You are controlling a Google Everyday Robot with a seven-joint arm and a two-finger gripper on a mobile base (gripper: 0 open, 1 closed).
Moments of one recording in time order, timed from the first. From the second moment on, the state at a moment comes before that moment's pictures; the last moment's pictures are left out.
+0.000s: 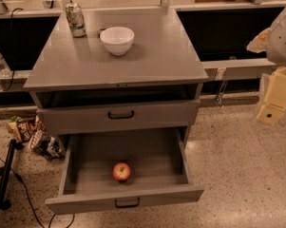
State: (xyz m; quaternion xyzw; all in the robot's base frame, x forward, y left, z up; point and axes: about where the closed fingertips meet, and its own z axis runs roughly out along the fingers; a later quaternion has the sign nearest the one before) arm 0.438 -0.217 0.976 -0.60 0.78 -0.03 0.16
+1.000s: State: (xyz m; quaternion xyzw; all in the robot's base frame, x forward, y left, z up) arm 0.428 -0.187 0.916 -0.59 0.78 0.03 0.21
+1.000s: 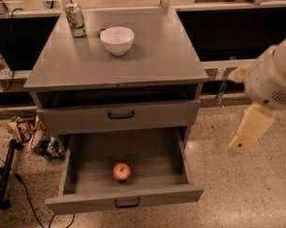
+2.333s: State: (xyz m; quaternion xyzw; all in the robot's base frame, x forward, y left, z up) arm 0.437 -0.127 0.782 -0.58 0.77 0.06 0.25
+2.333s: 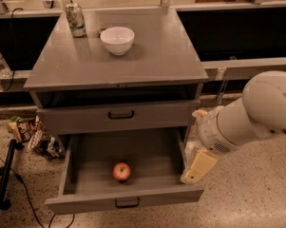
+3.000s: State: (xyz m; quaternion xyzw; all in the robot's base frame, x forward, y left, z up) arm 0.455 -0.106 0.730 -0.56 0.76 0.11 0.29
